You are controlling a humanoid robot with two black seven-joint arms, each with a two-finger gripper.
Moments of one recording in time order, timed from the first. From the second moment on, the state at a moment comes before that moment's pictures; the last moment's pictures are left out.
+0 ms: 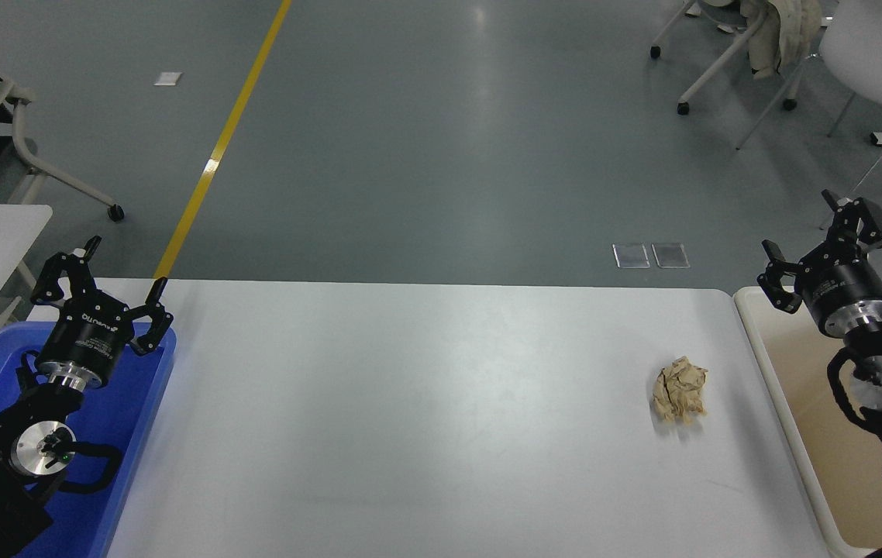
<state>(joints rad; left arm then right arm) -0.54 0.44 -0.74 -0.41 -0.02 -0.66 -0.59 0.66 -0.51 0.87 0.62 -0.21 0.17 0.36</state>
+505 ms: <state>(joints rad) -0.54 0.44 -0.74 -0.41 -0.02 -0.66 -0.59 0.92 -0.70 0.32 0.59 -0.21 0.20 0.35</state>
